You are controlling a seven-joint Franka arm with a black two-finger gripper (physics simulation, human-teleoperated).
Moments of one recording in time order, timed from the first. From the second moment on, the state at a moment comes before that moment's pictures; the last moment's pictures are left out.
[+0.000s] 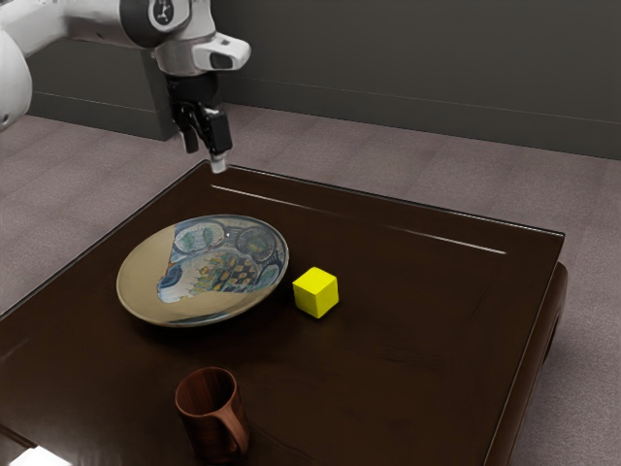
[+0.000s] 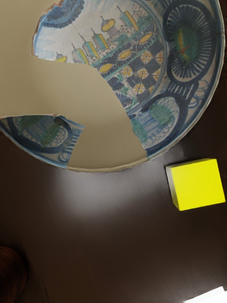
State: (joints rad) arm -0.26 0.22 0.26 -1.34 -0.02 1.50 0.42
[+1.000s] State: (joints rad) arm -0.33 0.59 0.24 -1.26 -0.11 1.73 0.63
